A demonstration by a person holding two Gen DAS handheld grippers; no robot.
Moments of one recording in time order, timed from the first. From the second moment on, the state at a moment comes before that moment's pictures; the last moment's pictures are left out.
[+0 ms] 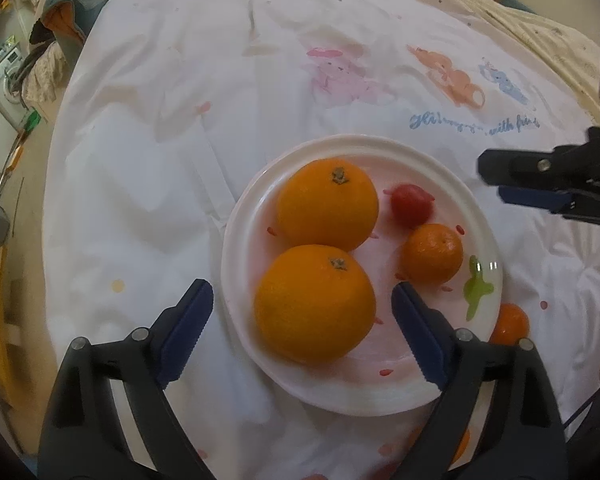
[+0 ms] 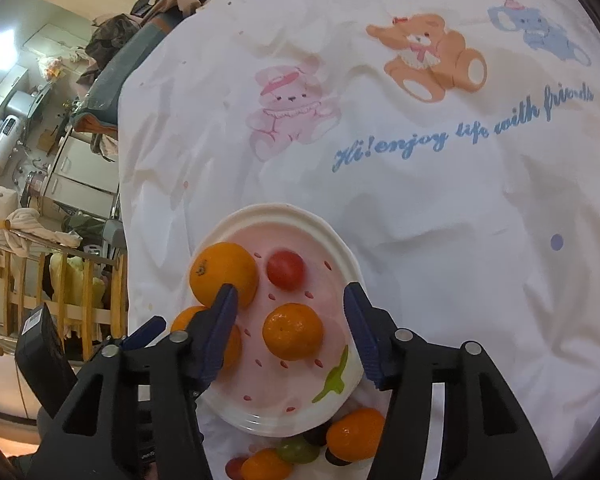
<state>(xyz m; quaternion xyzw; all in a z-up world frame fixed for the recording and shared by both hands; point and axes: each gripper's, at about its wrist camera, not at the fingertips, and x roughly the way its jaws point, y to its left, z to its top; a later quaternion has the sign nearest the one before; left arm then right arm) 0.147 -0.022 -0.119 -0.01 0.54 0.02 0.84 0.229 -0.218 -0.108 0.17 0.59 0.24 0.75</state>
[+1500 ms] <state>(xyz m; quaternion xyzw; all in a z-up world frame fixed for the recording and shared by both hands) 0.045 -0.067 -0.114 0.03 0.62 -0.12 0.77 0.107 -0.309 -0.061 0.23 0.55 0.17 0.78</state>
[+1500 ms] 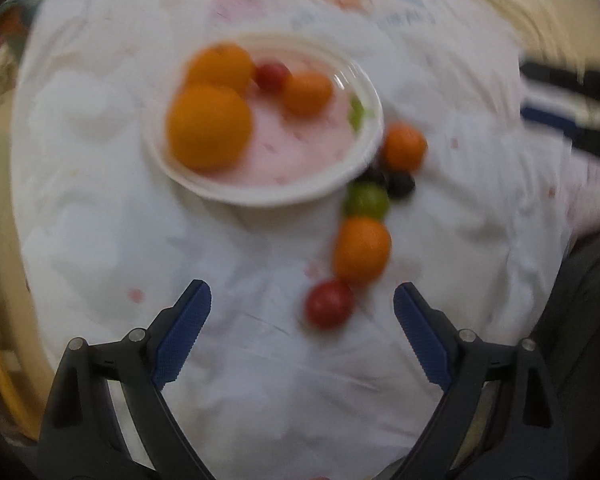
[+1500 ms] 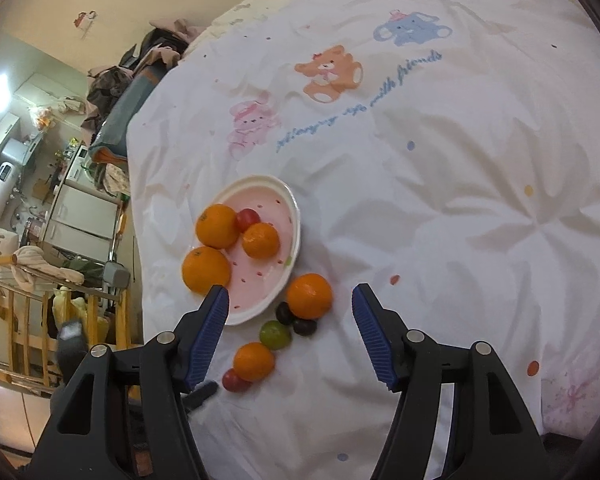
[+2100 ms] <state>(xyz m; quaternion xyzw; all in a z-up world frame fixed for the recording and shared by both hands) 0.037 -0.089 -0.122 0.07 0.62 -0.16 0.76 0.115 -0.306 -0.068 0.24 0.56 0.17 0.77</state>
